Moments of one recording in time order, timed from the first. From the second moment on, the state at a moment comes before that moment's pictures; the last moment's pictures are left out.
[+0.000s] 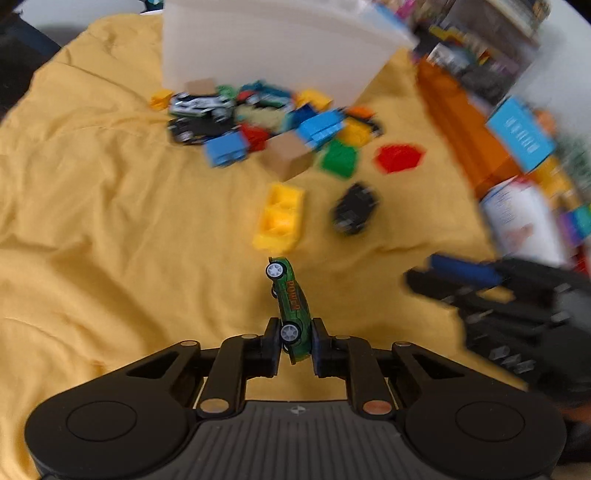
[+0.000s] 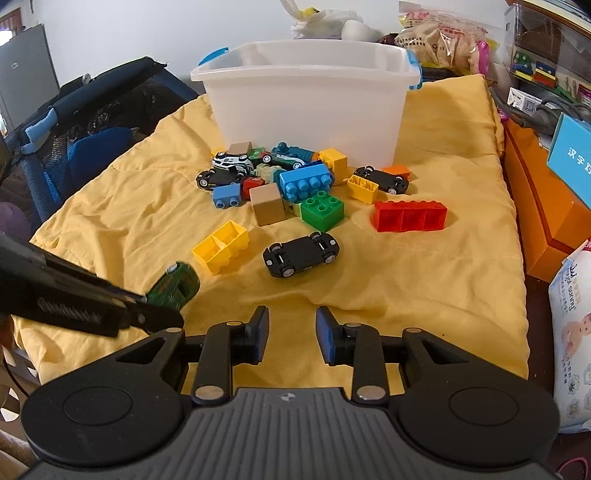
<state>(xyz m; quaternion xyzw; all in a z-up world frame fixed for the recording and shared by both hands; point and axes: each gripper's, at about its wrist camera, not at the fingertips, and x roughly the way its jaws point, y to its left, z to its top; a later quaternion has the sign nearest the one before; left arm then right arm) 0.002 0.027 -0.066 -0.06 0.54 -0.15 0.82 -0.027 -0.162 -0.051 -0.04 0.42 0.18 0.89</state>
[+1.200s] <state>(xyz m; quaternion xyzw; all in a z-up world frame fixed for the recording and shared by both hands) -0.006 0.013 -0.064 0.08 0.51 -0.09 0.85 -0.015 -0.127 -0.063 -0.22 0.43 0.18 0.86</state>
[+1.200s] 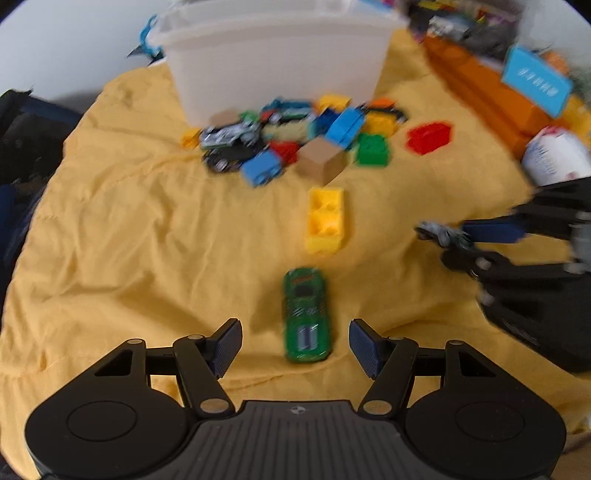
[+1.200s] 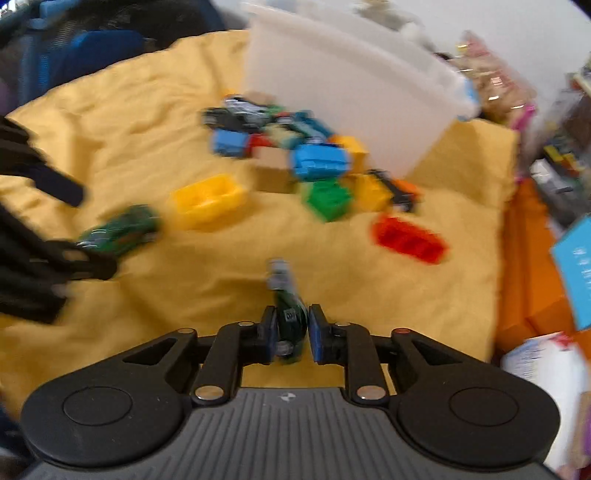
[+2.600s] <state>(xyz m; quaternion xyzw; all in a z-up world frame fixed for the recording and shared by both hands) 0.001 0.030 -0.049 0.03 0.47 -0.13 0.87 -0.017 -0.153 -0.055 -0.15 0.43 0.26 0.85</state>
